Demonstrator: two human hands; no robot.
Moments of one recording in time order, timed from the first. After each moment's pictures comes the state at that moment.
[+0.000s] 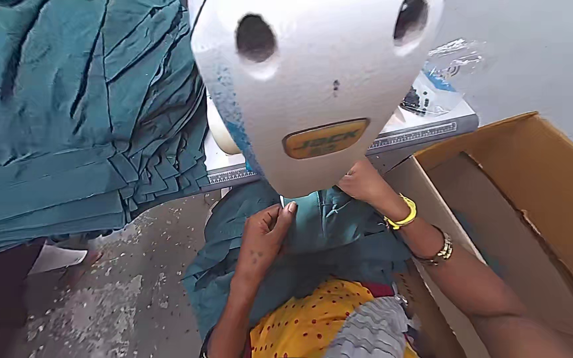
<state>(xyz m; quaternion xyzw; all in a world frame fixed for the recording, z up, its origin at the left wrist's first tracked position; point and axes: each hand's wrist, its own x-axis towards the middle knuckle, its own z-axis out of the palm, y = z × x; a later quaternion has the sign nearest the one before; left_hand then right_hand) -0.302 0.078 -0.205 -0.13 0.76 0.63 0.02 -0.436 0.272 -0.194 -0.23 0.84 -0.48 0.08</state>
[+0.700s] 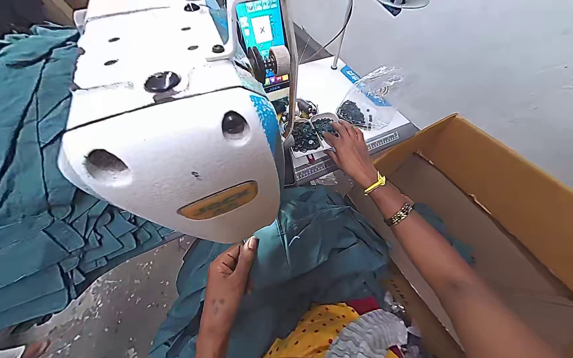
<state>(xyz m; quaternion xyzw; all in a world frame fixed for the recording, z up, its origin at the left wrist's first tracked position) -0.303 0.082 -0.217 -0.13 0.74 0.66 -0.04 -0.542 0.366 -0.240 -0.22 0.95 -0.11 -0.19</state>
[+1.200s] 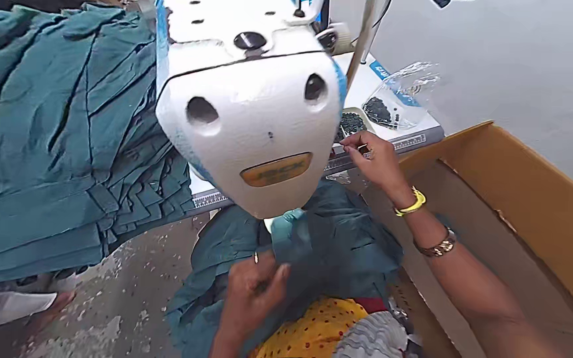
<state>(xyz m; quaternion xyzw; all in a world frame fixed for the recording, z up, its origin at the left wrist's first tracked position) -0.277 0.073 -0.230 0.14 0.82 0.52 -0.21 -0.480 0.337 -0.189 -0.22 0.88 -0.40 -0.14</state>
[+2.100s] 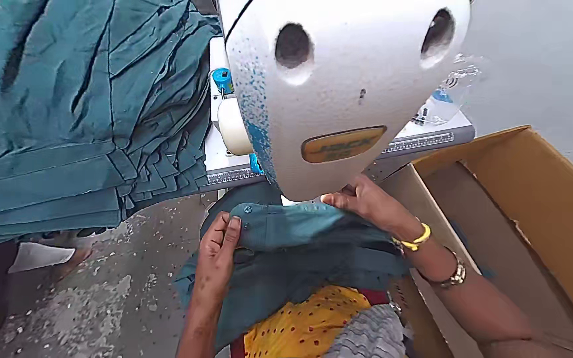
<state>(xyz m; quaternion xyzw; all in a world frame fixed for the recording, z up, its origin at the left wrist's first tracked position) -0.271 0.028 -0.237 -0.11 0.71 0.68 -0.17 -0.415 0.283 -0.187 -0.29 0.66 -0.64 0.25</state>
